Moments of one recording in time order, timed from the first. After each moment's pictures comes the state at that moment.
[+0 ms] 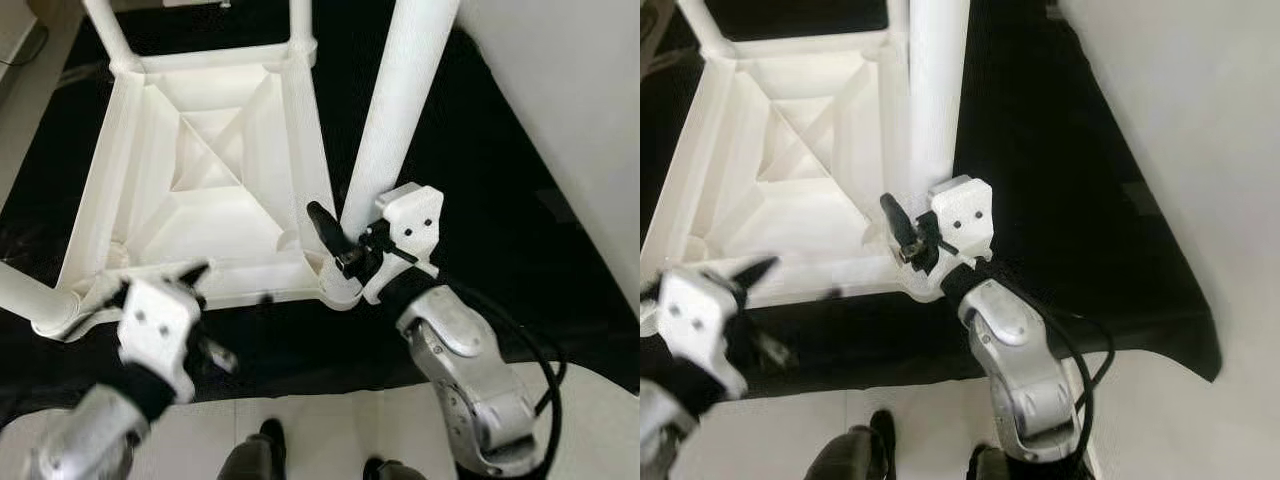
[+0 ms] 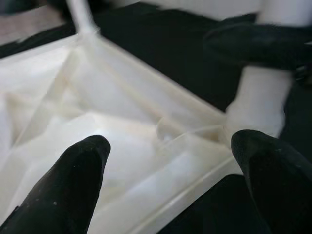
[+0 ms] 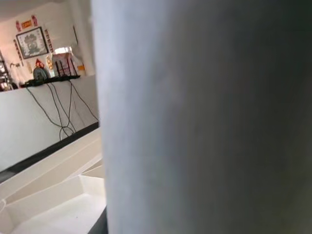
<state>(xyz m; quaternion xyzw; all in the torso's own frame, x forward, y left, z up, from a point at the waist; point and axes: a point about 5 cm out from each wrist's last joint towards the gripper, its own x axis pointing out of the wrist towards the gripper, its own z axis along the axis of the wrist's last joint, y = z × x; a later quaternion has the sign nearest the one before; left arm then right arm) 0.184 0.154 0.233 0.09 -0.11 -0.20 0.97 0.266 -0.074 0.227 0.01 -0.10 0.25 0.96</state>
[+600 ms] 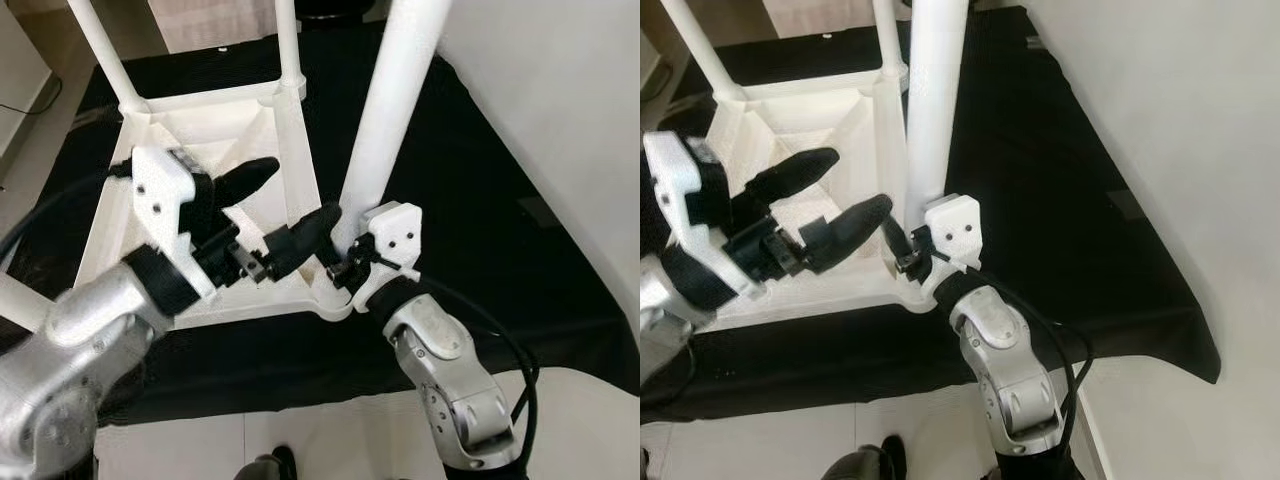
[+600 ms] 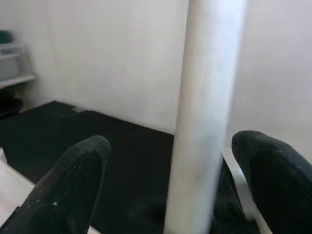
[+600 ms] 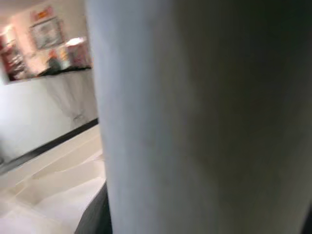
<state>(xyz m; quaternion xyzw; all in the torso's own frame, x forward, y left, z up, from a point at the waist) 0.223 0.126 0.315 0.01 -0.19 -0.43 0.88 0.266 -0.054 0.212 0.00 -0.12 0.31 0.94</state>
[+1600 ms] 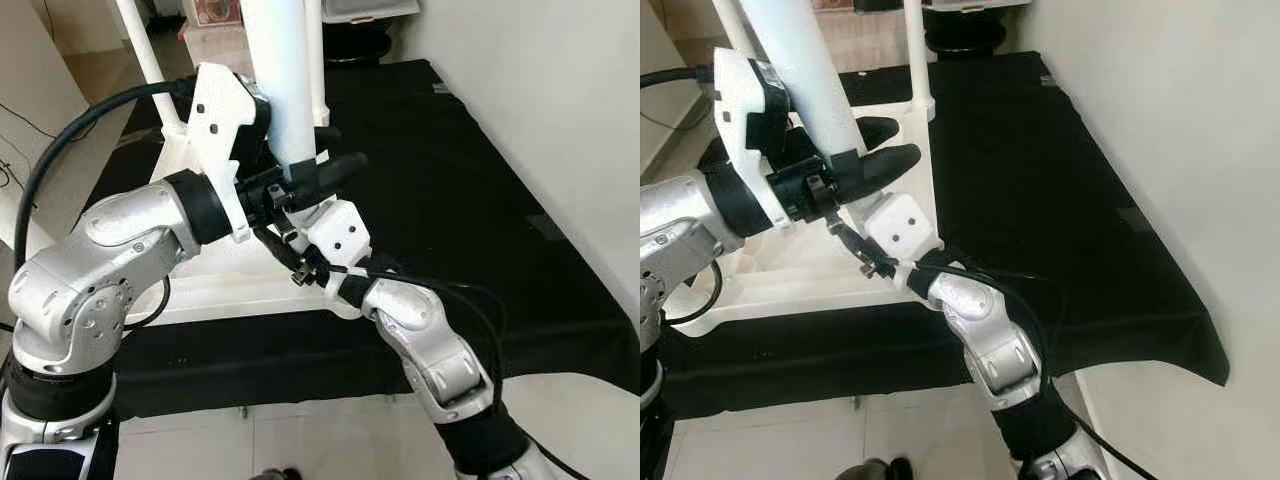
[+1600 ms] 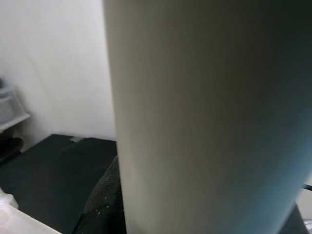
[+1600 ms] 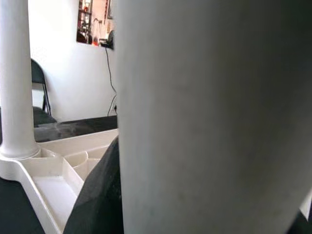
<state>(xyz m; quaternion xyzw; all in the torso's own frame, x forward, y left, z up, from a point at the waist) 0.256 0.106 0.339 0.07 -0.19 -0.44 0.87 0.292 -0.035 0.223 -0.14 -0.17 0.39 0.89</state>
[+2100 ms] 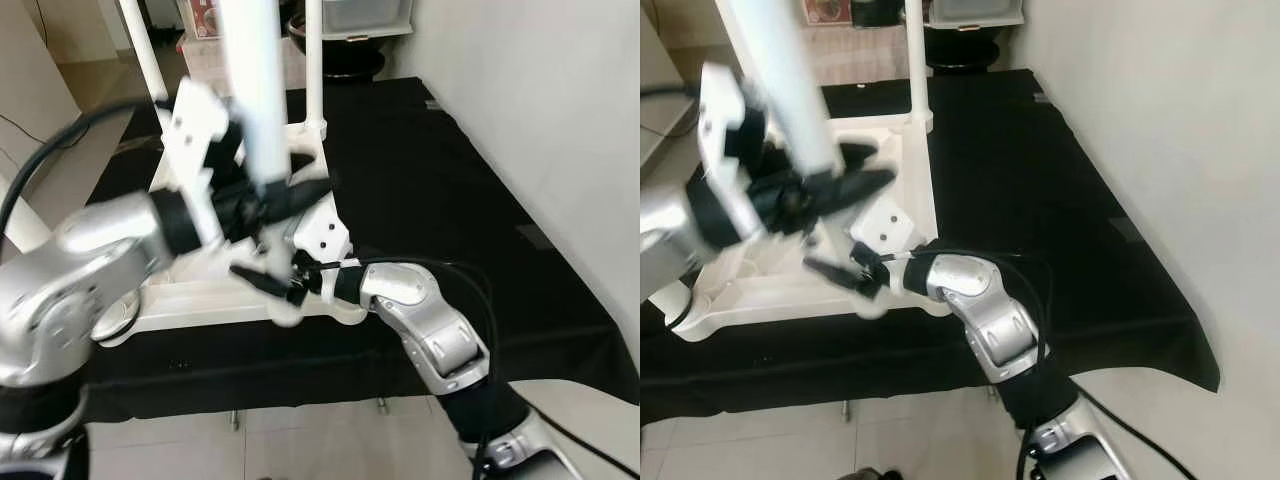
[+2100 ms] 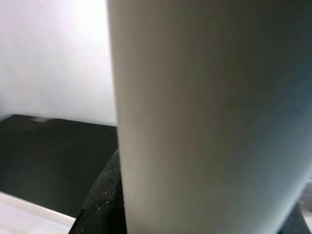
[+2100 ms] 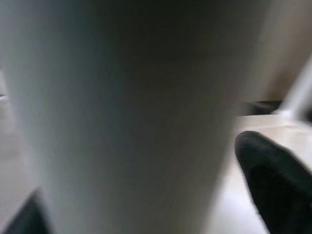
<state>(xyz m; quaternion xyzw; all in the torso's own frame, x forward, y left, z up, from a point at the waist) 0.238 0.135 0.309 0.05 -0.10 -0.56 0.82 0.294 -0.026 0.217 -0.13 -0.07 0.58 0.80</state>
